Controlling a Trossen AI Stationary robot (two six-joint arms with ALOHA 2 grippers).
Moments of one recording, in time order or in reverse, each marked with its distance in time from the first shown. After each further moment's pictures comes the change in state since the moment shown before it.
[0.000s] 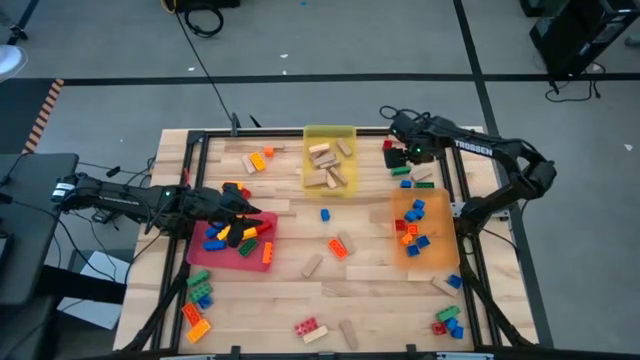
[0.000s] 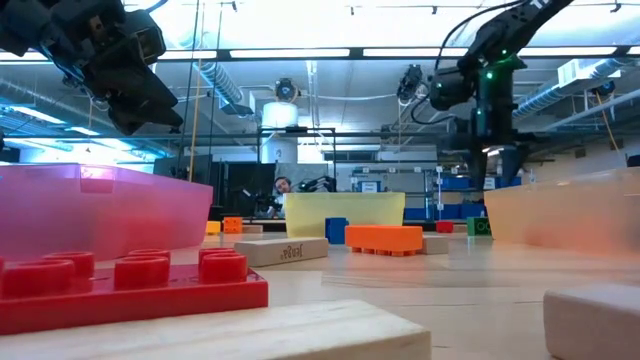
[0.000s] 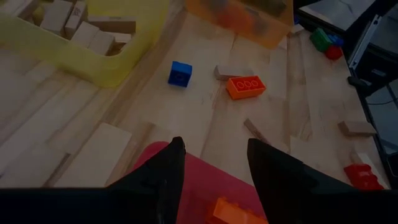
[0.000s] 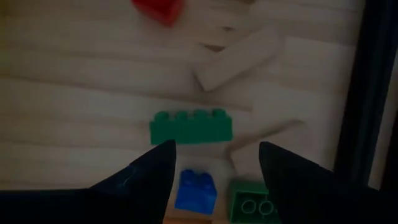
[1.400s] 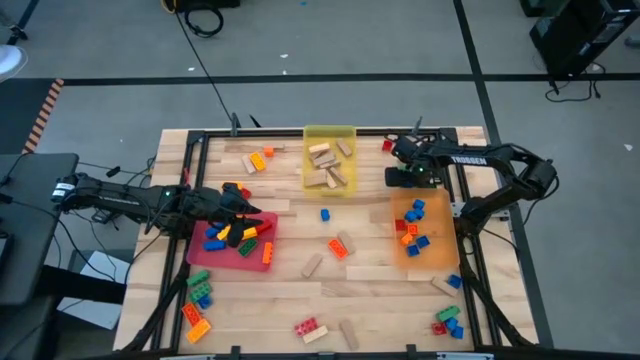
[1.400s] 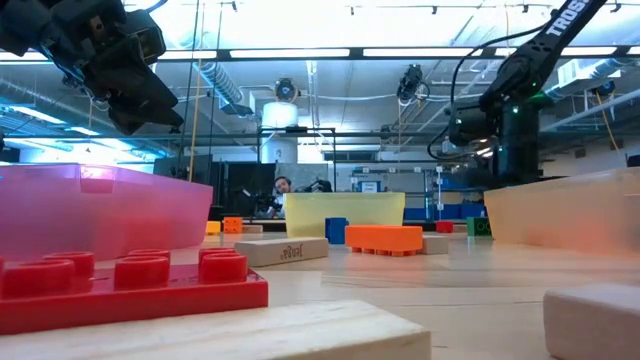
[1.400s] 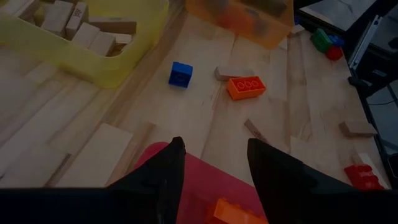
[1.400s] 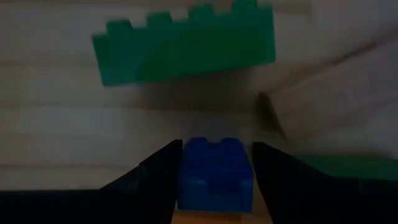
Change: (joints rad) left arm 0.000 0.000 0.000 0.001 -0.002 0.002; right arm 0.016 0.000 -0.316 0.288 -0.172 0.142
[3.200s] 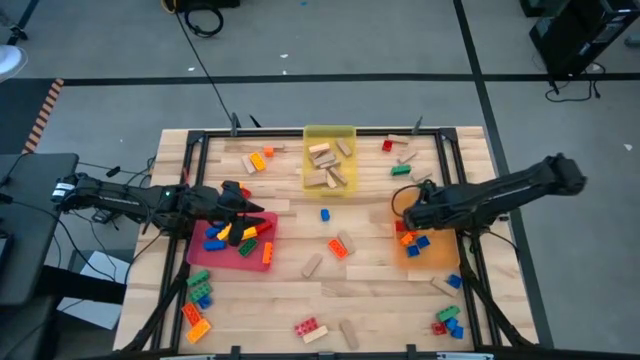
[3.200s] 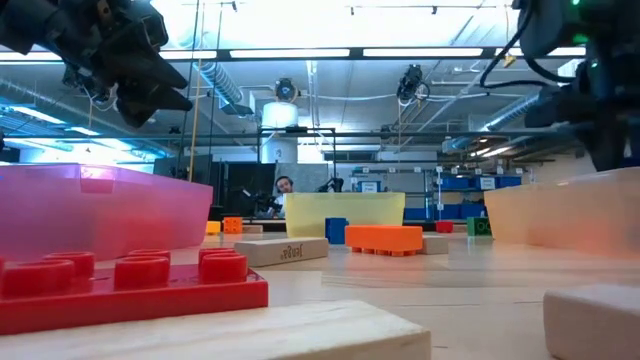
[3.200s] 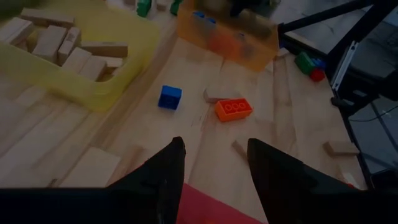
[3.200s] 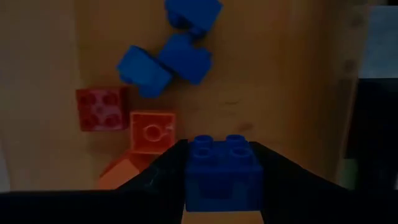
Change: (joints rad) left arm 0.000 0.000 0.000 0.091 0.000 0.000; right arm 0.886 -0.340 0.031 -0.566 0.071 0.917
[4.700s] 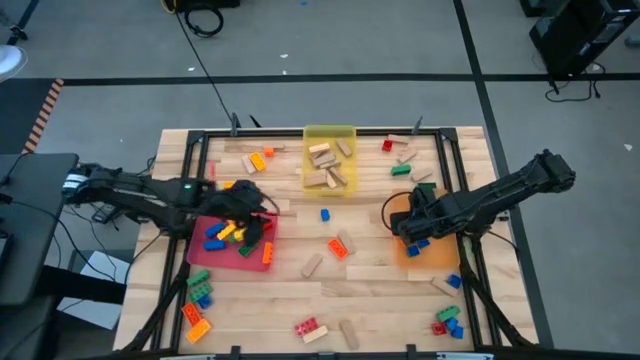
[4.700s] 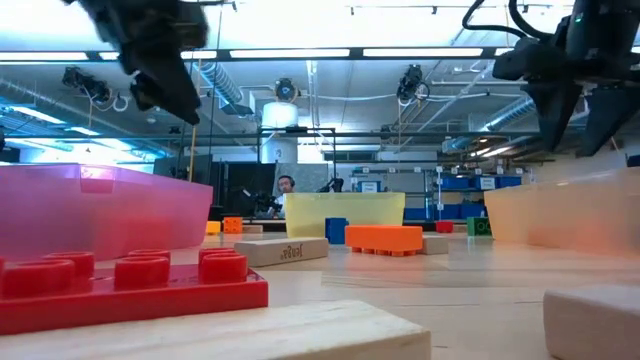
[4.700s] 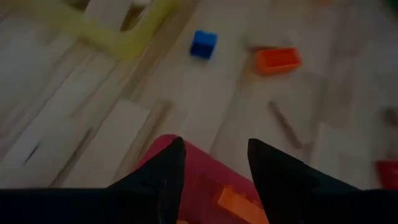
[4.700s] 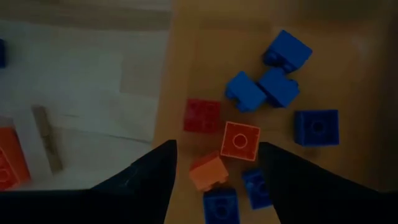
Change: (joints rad) left arm -0.001 0.375 0.367 -0.417 -0.043 -0.083; right arm 0.163 0.119 0.181 0.035 0.225 0.026
